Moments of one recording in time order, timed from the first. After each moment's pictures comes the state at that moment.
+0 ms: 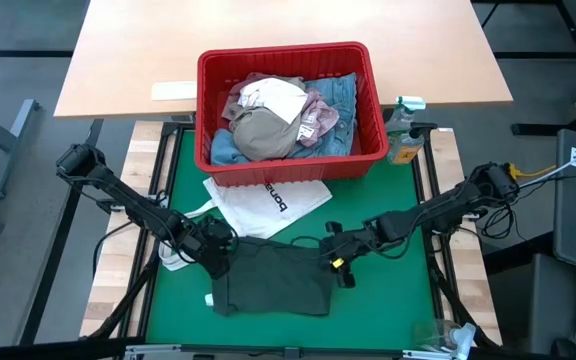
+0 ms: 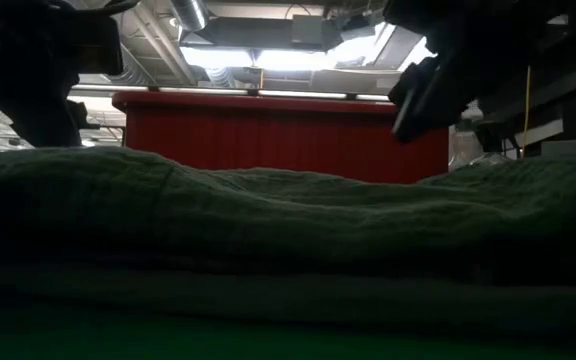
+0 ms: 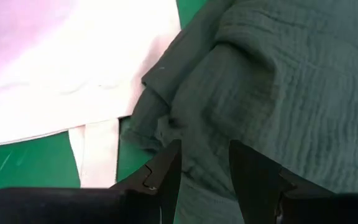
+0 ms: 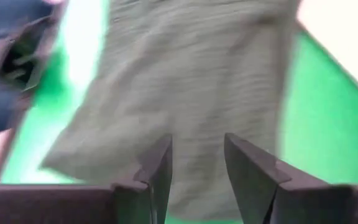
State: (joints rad) left arm -0.52 1.26 0.64 -0.43 -0.35 -0.93; right arm 0.37 1.55 0.92 -0.18 0.03 0.28
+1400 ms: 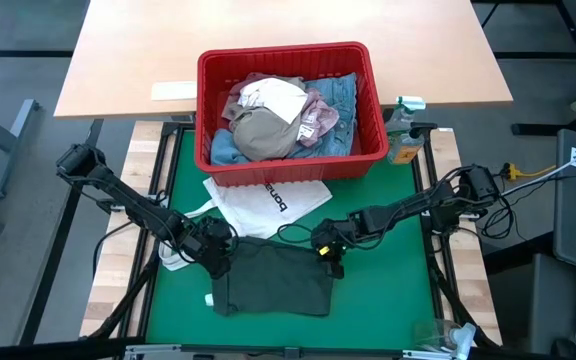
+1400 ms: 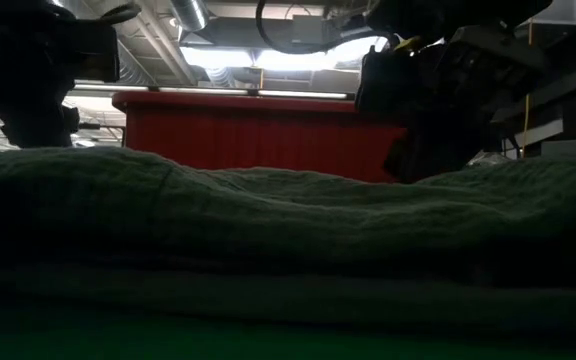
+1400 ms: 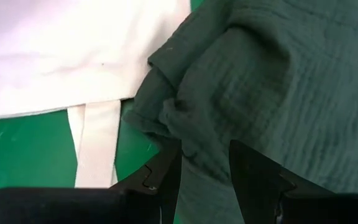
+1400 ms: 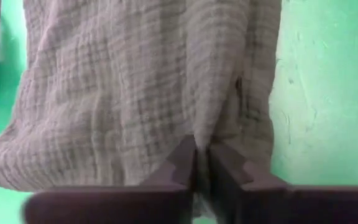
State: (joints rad) left arm -0.52 1.27 0.64 -0.45 -0.32 -1.02; right arm 0.24 1.70 0.92 -0.18 -0.20 0.36
